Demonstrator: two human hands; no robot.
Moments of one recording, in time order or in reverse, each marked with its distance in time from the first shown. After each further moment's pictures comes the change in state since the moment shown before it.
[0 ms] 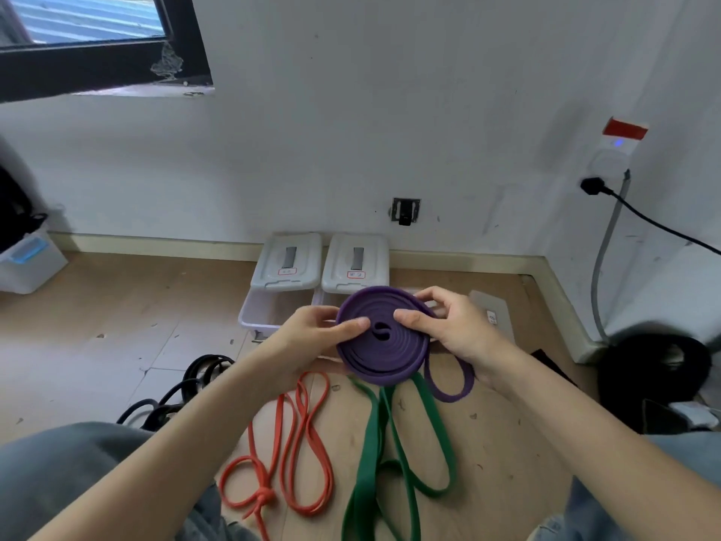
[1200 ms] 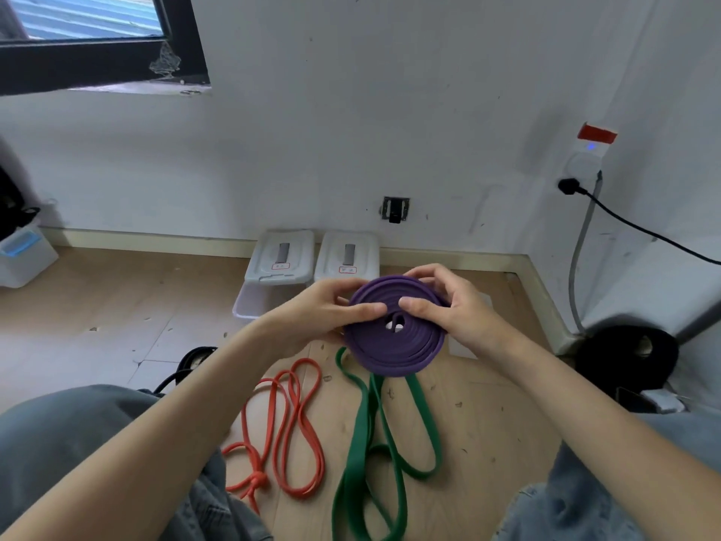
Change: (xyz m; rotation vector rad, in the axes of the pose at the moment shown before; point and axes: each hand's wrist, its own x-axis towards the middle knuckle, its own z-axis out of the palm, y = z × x) left_hand -0.009 0.022 0.021 0.202 -0.146 0.106; right_hand -0.026 -0.006 -0.012 -0.116 -0.021 -0.224
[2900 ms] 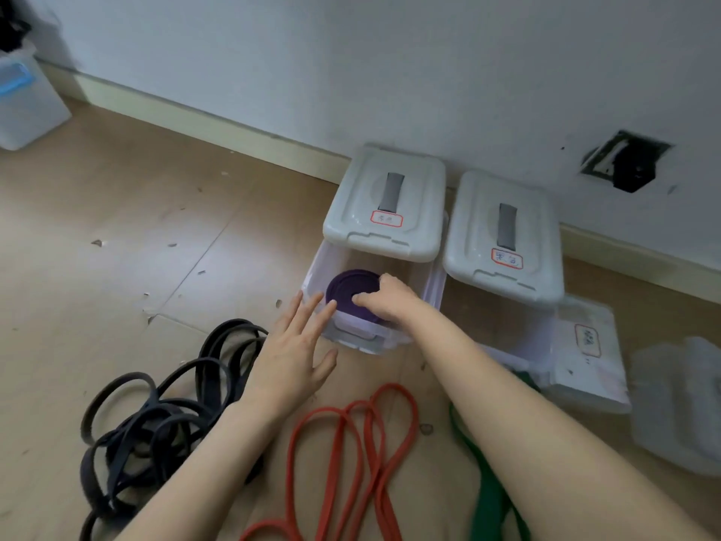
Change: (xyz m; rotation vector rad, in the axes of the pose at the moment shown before) left_hand 0.093 -0.303 -0.213 0.910 0.603 -0.106; right_hand 0.328 0.194 0.270 -0.542 -0.375 0.547
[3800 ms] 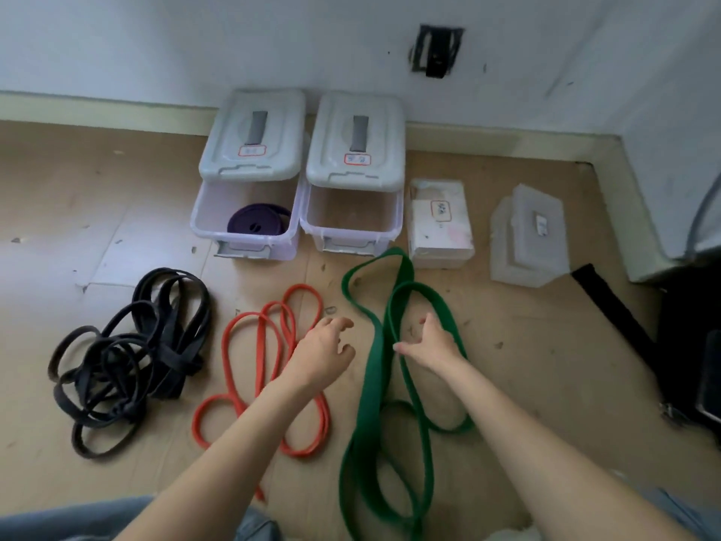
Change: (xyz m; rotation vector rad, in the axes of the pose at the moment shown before) left_hand -0.101 0.179 0.059 -0.135 -0.487 -0.061; right_hand -0.188 0.259 0.019 0.270 0.101 0.358
